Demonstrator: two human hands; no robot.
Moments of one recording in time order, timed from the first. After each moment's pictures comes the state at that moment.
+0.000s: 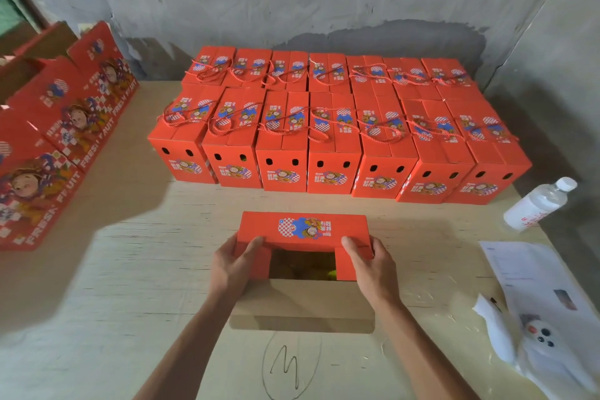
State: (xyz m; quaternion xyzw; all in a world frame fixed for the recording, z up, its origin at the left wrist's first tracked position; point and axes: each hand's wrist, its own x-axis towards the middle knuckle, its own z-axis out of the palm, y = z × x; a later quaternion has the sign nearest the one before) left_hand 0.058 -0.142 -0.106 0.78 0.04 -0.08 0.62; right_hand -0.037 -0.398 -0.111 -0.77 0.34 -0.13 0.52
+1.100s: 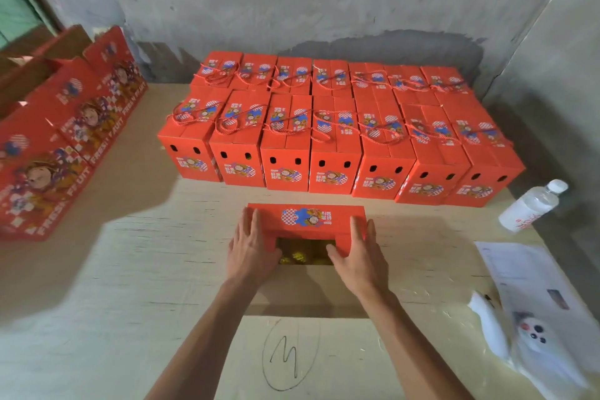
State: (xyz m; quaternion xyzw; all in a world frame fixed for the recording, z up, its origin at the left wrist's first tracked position) left_hand 0.050 -0.167 -0.089 0.96 -0.10 -0.06 0.25; right_hand -0.033 -0.376 -0.100 -0.94 0.26 -0.04 0.20
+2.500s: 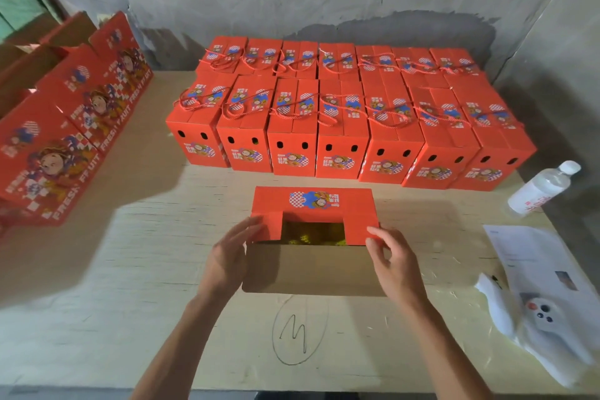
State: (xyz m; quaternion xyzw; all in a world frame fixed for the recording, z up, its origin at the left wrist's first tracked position) left_hand 0.026 -0.090 -0.109 0.87 -0.21 0.04 0.45; right_hand -0.096 -0.401 -0.102 -0.86 0.18 -0.18 0.44
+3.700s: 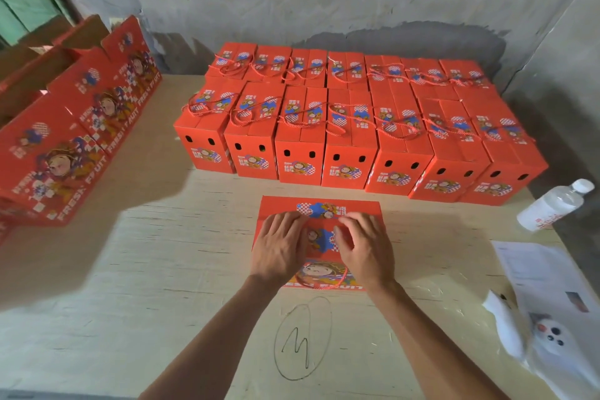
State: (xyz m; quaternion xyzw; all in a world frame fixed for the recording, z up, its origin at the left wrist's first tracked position) left_hand 0.048 -0.176 -0.120 0.89 -0.33 0.22 0.22; right_hand -0.019 -0.374 -0.112 -0.94 0.04 -0.30 0.15
